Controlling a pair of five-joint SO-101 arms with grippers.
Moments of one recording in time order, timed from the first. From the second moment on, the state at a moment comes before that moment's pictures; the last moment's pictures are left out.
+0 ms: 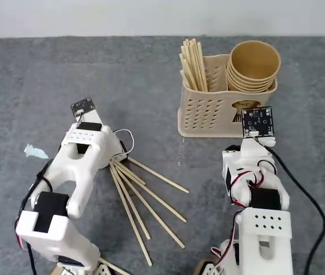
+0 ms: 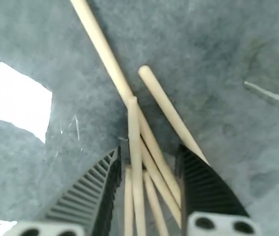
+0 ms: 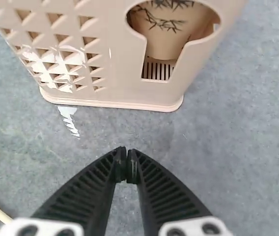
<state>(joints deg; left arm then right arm) 3.0 9.5 29.2 60.2 39.3 2.2 -56.5 66.0 42.5 6.7</state>
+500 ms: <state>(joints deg) 6.7 8.9 29.2 55.1 47.2 2.2 -56.5 66.0 42.5 6.7</state>
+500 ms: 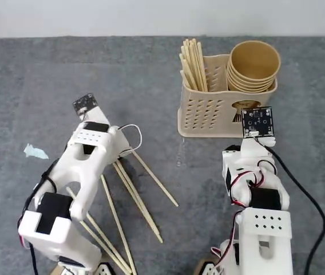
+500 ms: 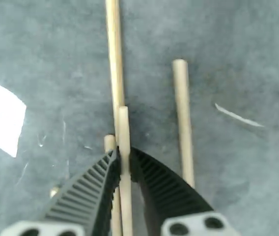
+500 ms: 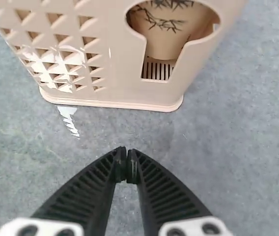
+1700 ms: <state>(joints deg) 12.9 9.0 -40.8 57.8 45.8 2.2 -56.5 66.0 42.5 6.7</state>
